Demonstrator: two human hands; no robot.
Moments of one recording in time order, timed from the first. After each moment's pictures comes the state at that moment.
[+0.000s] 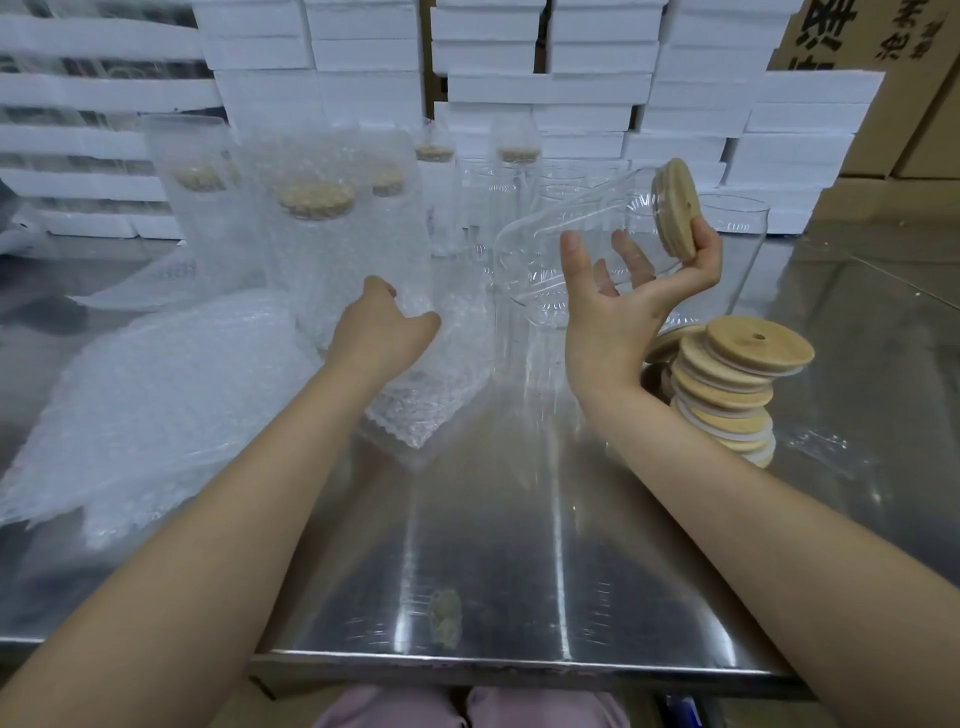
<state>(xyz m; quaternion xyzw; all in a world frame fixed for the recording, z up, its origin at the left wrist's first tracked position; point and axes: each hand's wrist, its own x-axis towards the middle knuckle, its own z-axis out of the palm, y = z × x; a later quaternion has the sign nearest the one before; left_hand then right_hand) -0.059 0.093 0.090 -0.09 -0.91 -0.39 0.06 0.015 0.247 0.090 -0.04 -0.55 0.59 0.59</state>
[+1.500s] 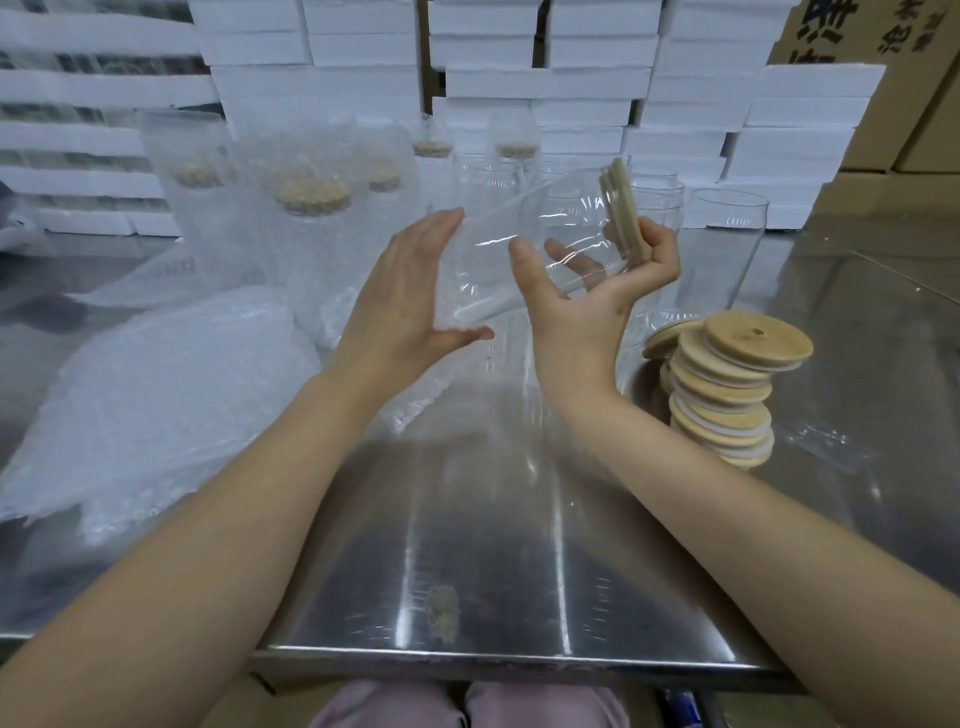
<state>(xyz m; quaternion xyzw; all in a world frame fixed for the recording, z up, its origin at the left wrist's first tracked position) -0.056 0.096 0.083 -0.44 -0.76 -0.31 0.35 0.021 0.222 0.092 0.02 -0.56 0.63 0.54</state>
